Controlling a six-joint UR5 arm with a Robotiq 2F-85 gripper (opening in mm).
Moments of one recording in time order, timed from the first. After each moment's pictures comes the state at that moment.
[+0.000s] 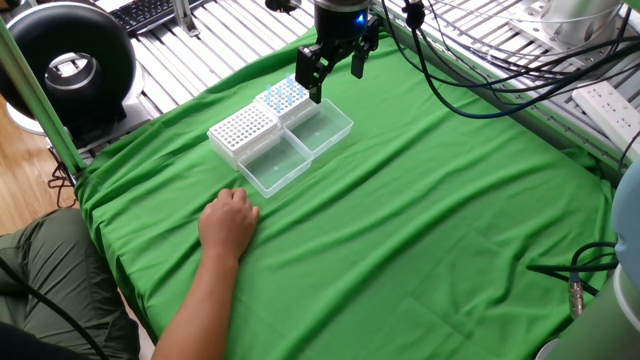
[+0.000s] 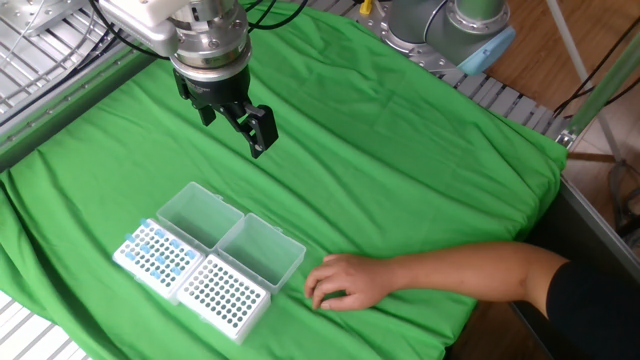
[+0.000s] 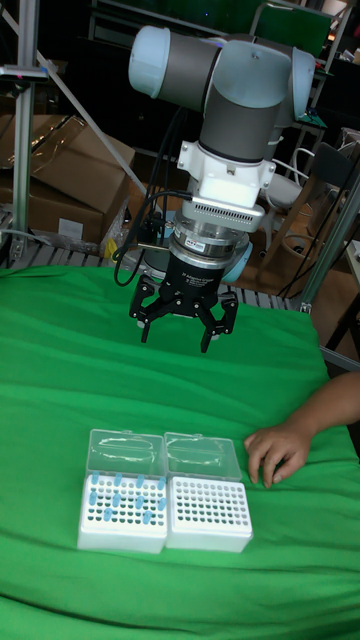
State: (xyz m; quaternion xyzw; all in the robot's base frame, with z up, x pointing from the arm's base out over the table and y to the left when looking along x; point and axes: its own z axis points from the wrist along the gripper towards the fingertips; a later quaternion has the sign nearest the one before) arm 0.544 0.002 0.190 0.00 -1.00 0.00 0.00
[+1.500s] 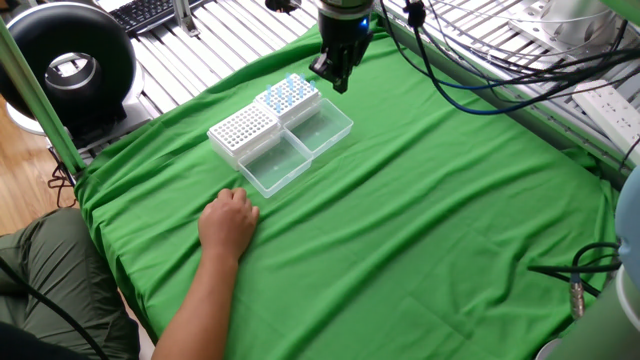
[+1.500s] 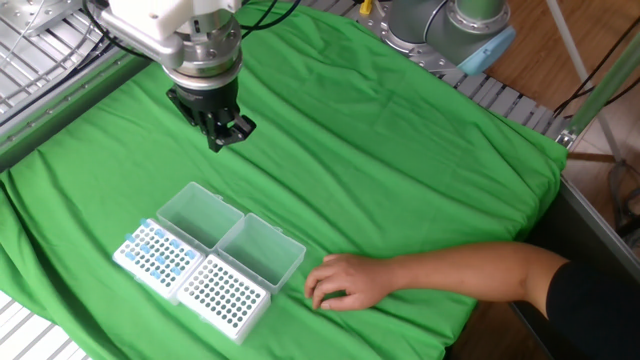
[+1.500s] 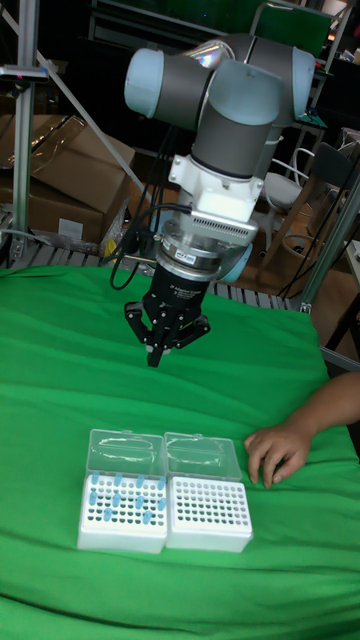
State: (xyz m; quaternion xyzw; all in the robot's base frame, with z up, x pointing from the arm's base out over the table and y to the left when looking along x) arm 0.560 -0.023 0.171 0.06 -1.00 0.03 -0.03
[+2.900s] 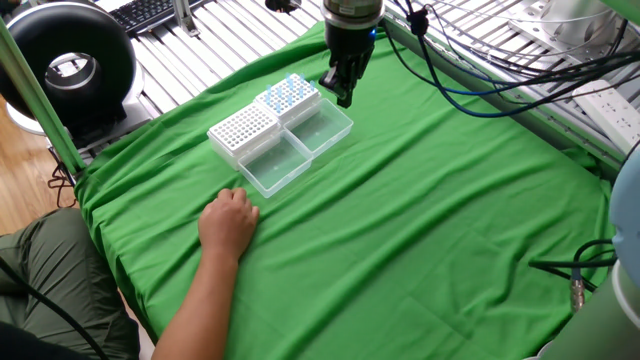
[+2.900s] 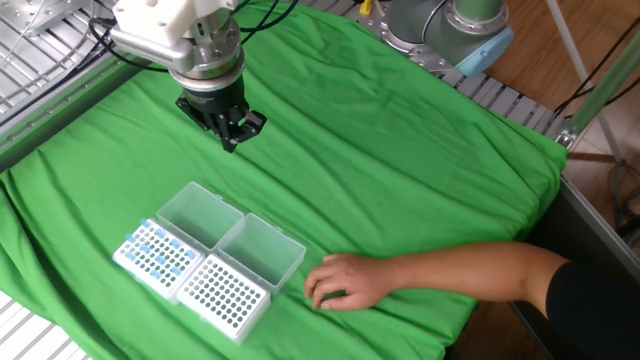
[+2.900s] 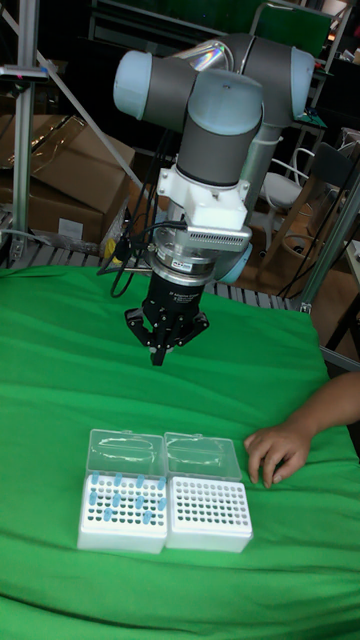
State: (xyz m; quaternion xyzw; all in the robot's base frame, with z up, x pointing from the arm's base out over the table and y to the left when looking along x) arm 0.540 -0.018 0.158 0.13 -0.99 0.00 0.00
